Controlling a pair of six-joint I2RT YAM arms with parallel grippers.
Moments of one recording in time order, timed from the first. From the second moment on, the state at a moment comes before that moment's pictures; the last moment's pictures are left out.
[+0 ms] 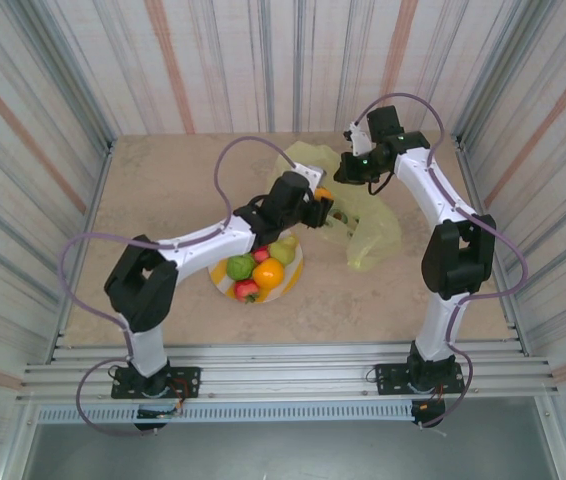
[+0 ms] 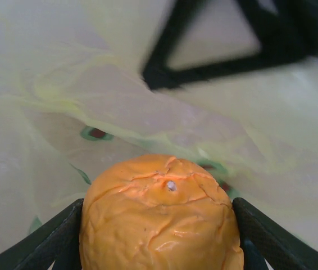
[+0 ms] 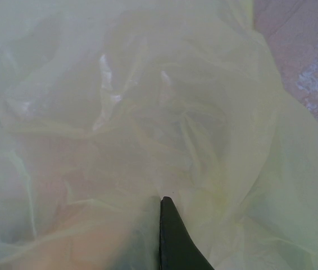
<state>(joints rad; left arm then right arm) -0.80 1.85 1.39 -0.03 -0.11 -0.27 0.23 1.91 1.79 -0.89 -0.45 0.15</state>
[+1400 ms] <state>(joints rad) -0.78 2.19 1.67 -0.03 -0.02 -0.73 0.11 1.91 1.69 -0.68 -0.66 0.33</state>
